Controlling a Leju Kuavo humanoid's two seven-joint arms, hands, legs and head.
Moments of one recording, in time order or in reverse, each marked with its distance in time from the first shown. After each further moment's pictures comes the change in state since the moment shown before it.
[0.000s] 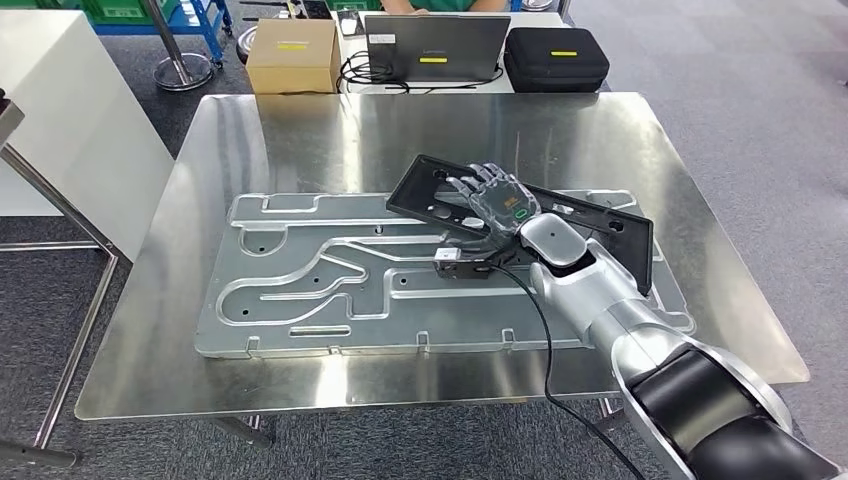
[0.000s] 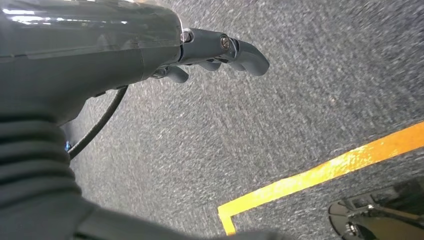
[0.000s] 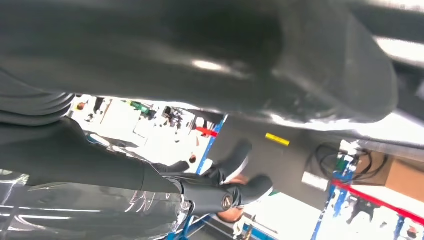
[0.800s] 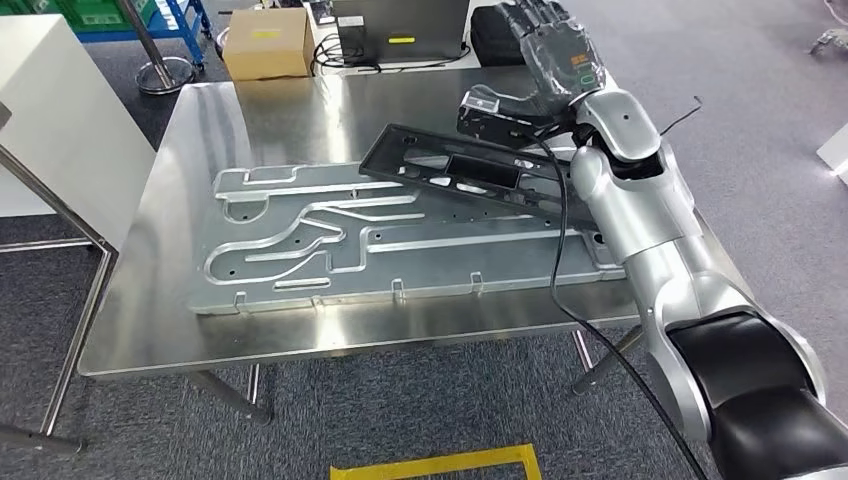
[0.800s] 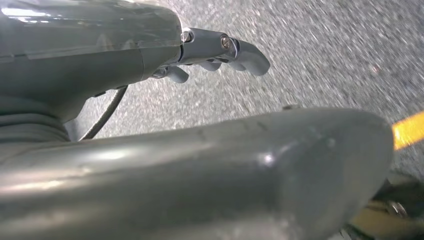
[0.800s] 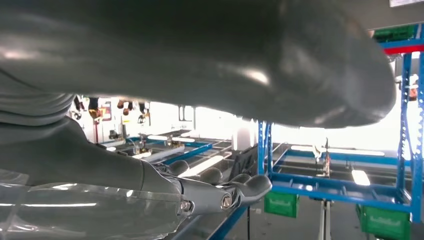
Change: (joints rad) left arm 0.021 0.004 0.023 0.000 0.013 -0.017 -0.015; right arm -0.129 -0.020 -0.315 -0.347 -0.045 0.147 0.003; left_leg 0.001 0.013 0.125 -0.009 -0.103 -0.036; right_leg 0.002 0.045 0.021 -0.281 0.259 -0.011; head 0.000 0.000
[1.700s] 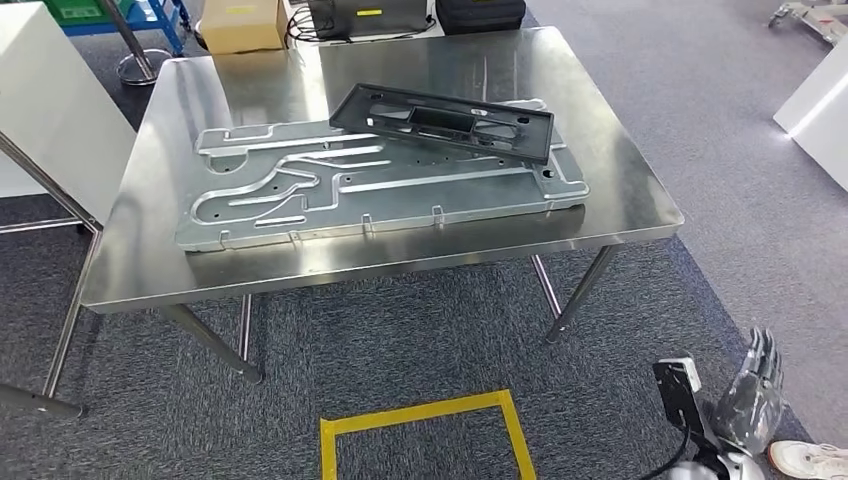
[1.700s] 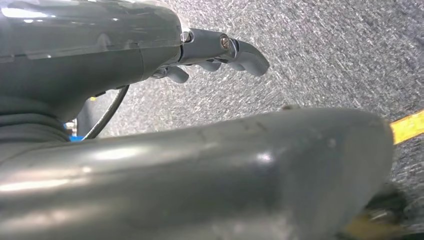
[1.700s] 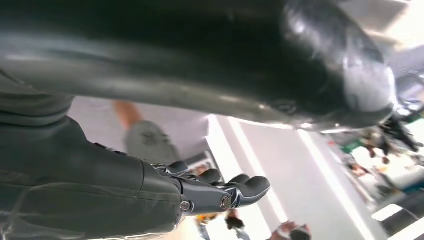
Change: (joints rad) left arm -0.015 0.010 0.023 -0.002 -0.010 0.012 0.031; right arm 1.060 0.230 -1.073 -0.358 -0.283 -0.408 -0.284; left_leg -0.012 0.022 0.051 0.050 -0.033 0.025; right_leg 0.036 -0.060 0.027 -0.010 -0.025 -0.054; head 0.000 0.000
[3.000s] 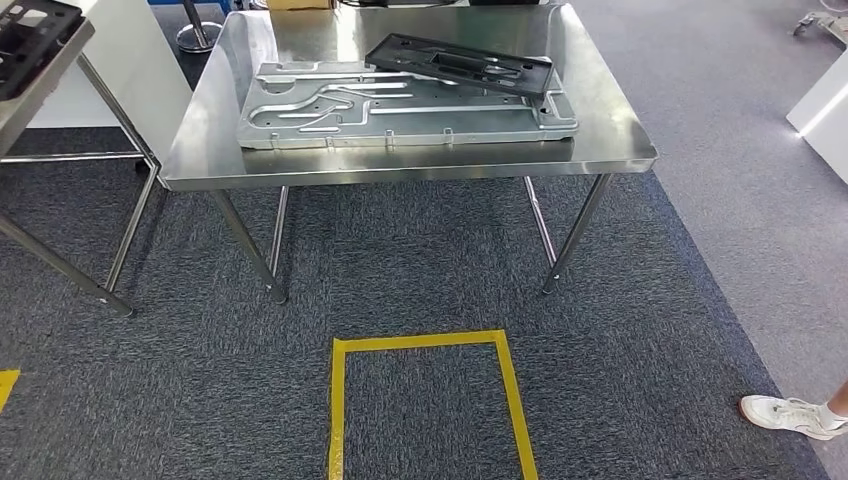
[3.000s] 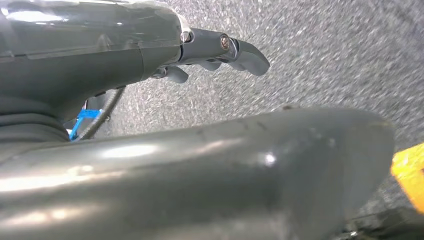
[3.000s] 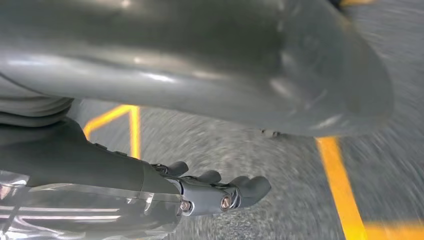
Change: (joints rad) left arm -0.010 0.008 -0.009 -0.004 -0.034 0.006 0.009; right arm -0.066 0.099 -0.309 0.964 -0.093 0.495 0.436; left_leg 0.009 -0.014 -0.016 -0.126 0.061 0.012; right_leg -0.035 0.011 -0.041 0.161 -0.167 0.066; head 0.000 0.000
